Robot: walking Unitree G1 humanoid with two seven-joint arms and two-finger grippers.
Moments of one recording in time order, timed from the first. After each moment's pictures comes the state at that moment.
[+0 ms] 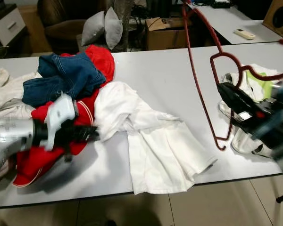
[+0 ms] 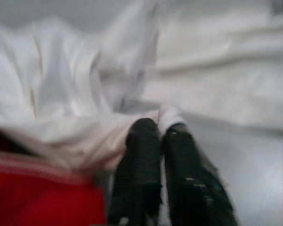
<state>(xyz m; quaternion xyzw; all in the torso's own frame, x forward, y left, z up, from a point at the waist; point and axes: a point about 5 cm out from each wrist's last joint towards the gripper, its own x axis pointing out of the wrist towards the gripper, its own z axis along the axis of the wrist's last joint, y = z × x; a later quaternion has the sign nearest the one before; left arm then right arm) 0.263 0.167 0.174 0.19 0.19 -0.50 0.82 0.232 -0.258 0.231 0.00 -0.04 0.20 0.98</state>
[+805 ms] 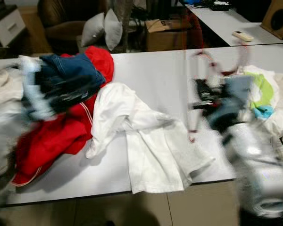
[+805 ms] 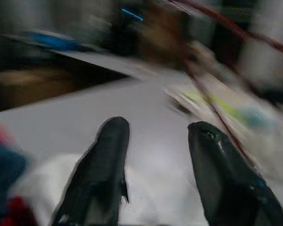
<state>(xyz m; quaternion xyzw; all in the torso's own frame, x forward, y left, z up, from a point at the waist) 0.298 0.156 0.217 -0.08 -0.02 -0.34 0.93 0.257 -0.182 0.213 0.03 -0.02 0.13 0.99</state>
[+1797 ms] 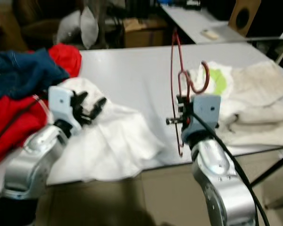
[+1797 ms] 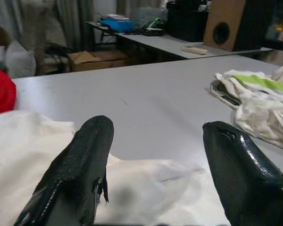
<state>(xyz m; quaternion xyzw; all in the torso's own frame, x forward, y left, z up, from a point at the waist) 0.288 0.134 0.165 -0.01 0.01 -0.18 0.98 0.240 -0.151 0.192 -0.02 -0.01 0.04 1.00</state>
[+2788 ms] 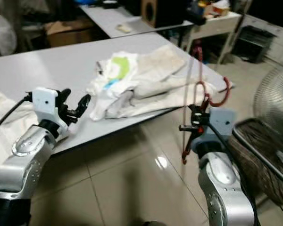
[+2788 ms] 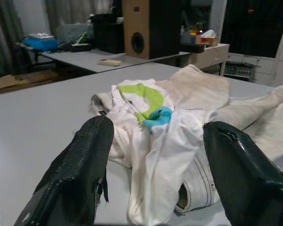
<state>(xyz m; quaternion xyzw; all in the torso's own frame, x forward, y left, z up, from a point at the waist) 0.291 0.167 0.163 0.03 -0.02 -0.12 0.99 0.235 -0.177 0.161 0.04 0.00 -0.02 1.00</state>
